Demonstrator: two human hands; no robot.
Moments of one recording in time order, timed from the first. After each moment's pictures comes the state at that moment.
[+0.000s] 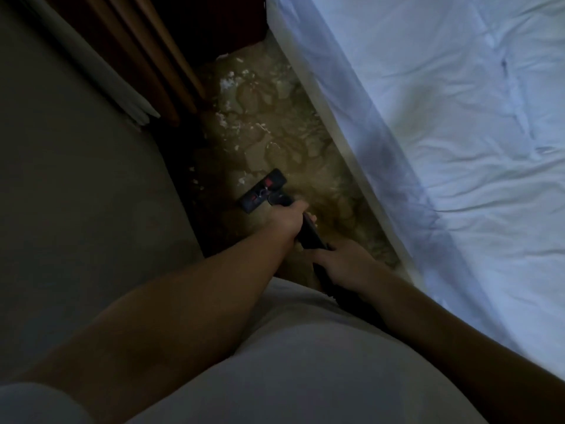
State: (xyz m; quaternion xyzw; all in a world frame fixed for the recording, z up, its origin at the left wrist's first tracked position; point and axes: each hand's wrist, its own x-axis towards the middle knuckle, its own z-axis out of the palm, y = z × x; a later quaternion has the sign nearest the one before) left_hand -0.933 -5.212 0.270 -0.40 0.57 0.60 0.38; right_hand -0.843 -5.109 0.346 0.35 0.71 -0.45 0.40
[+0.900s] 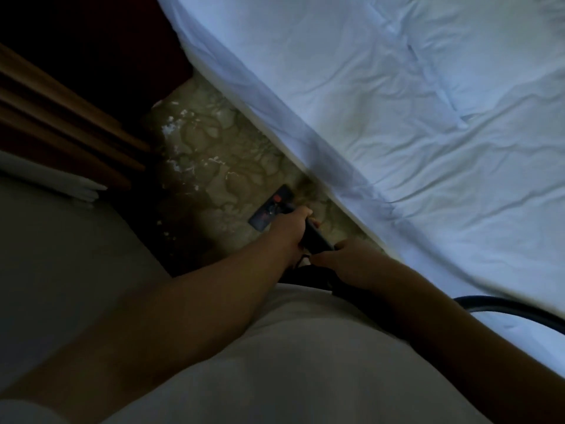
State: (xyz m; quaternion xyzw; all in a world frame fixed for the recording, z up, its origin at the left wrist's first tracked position) left_hand -0.971 -5.091 0.305 -0.32 0.59 0.52 0.53; right_hand -0.867 -5.003 0.383 0.41 0.71 -0.42 0.38
